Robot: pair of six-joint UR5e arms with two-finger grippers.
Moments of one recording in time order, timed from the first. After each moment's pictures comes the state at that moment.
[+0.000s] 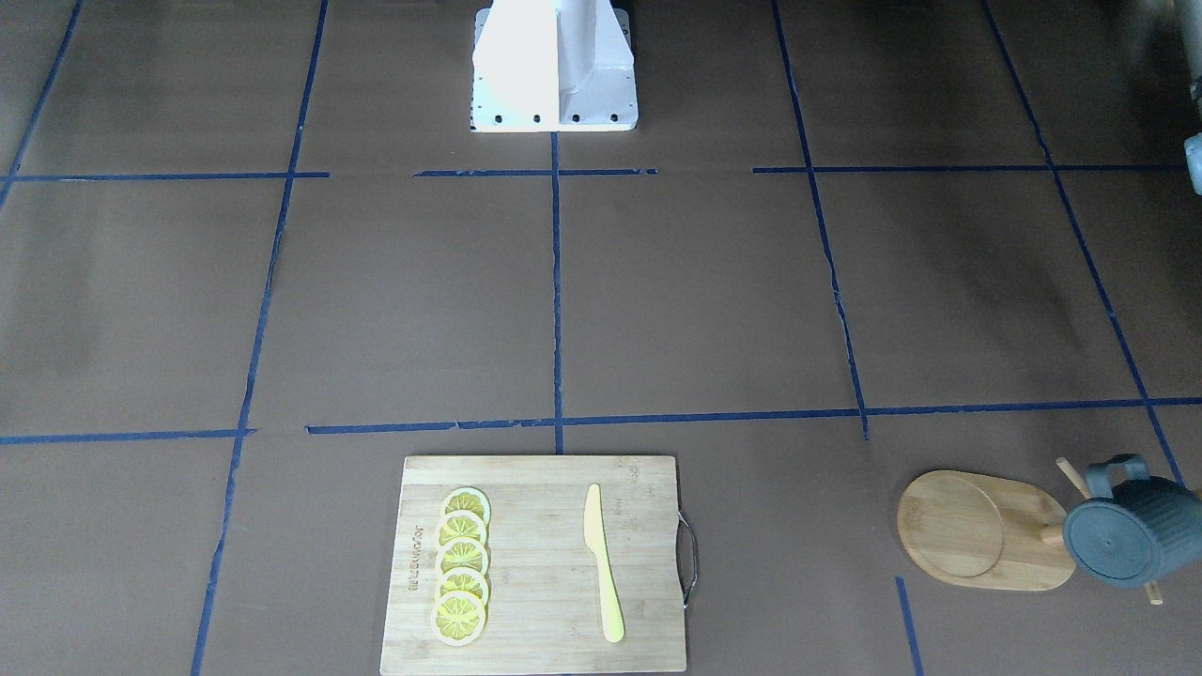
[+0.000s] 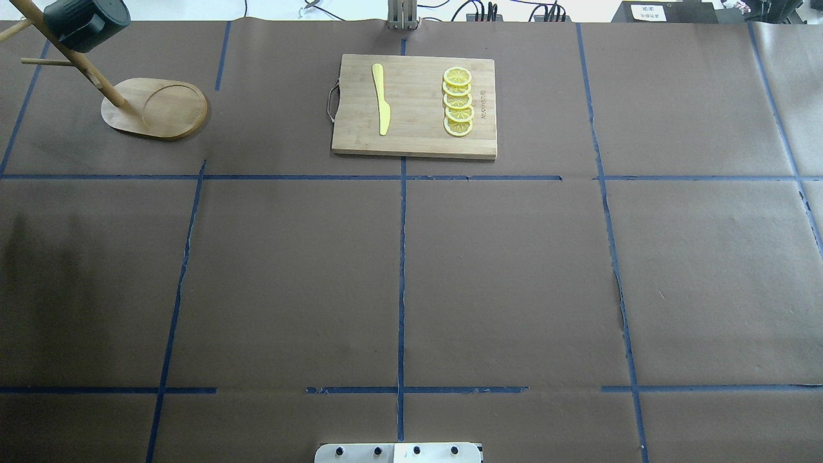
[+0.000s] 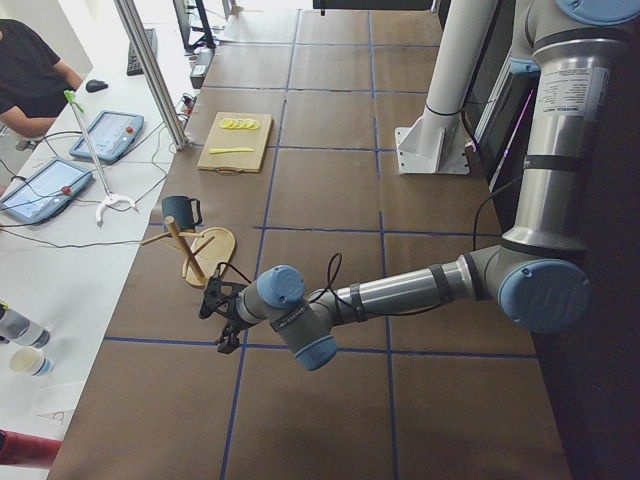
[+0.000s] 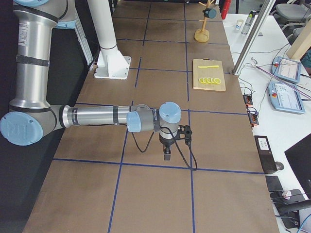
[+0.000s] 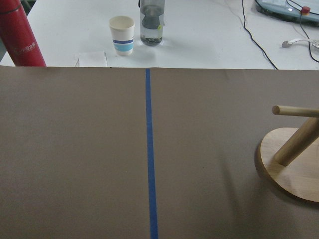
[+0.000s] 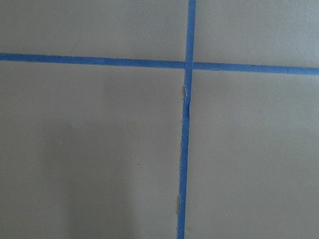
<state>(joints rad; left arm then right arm) -1.46 -1.64 -1.22 -2.66 -2.19 -0.56 1.45 -1.72 1.77 -1.52 2.30 0.13</state>
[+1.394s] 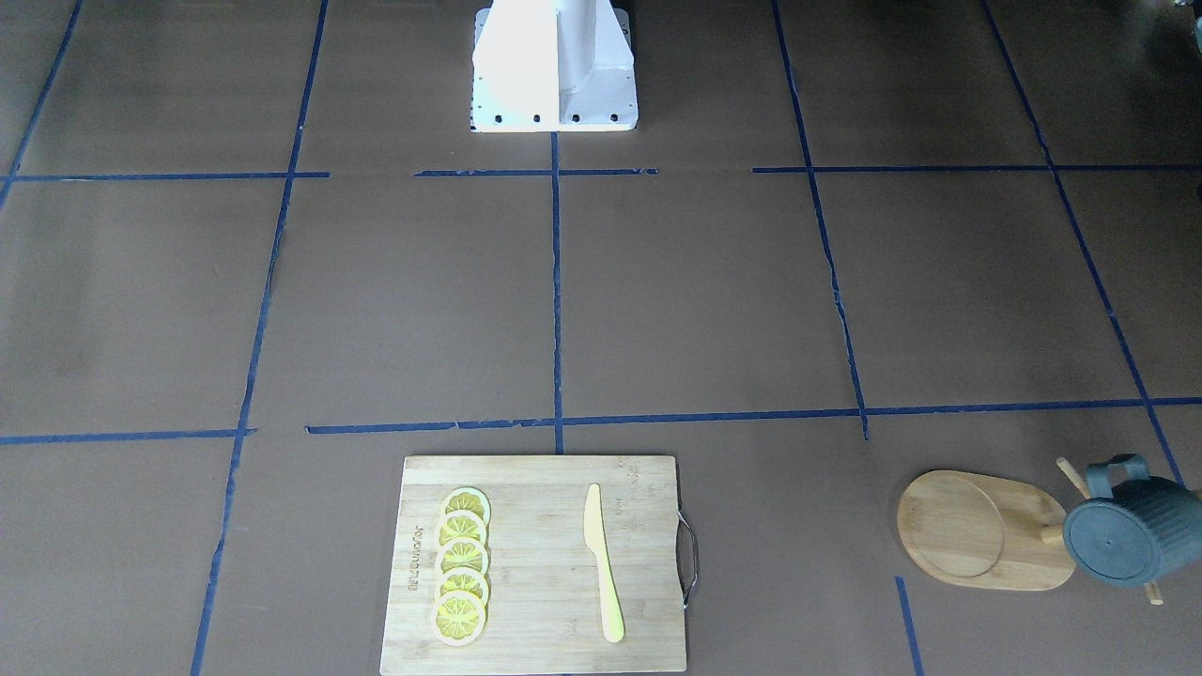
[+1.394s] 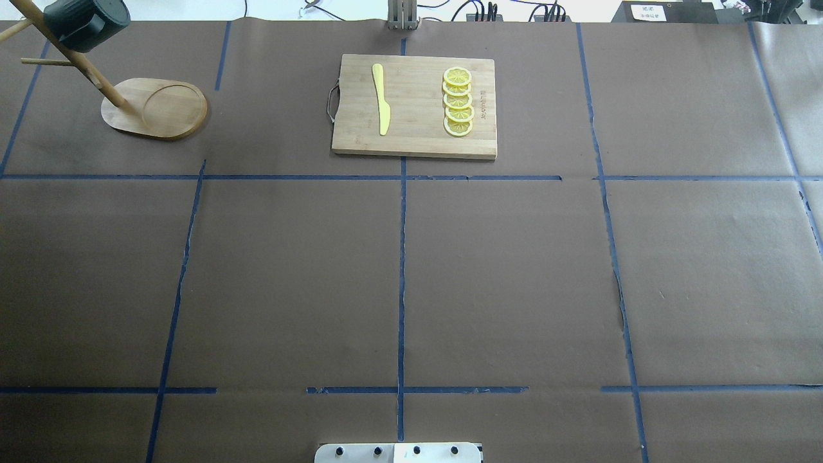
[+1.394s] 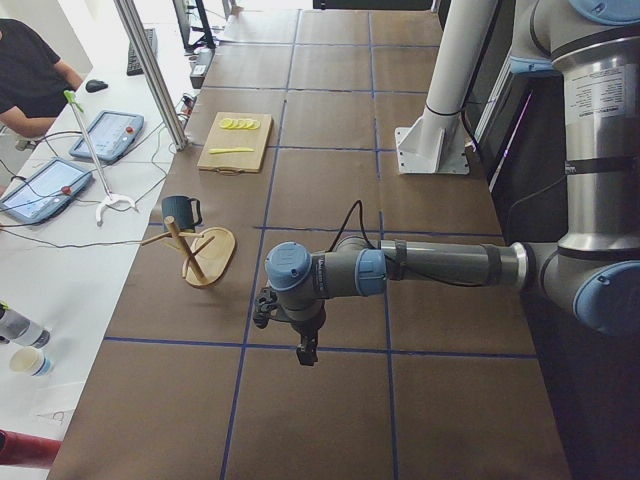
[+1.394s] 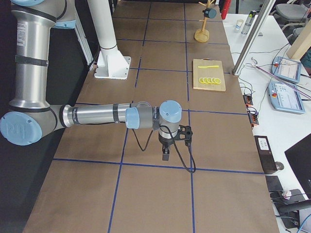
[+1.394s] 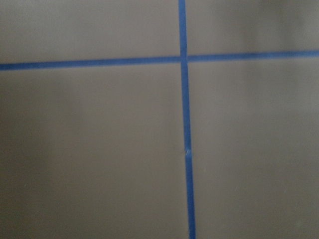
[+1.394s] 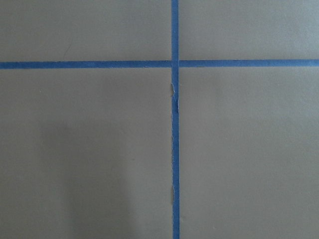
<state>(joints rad) -1.51 -1.42 -1.73 -1.44 -2.31 0.16 1.50 -1.70 1.80 -1.61 2.30 0.10</state>
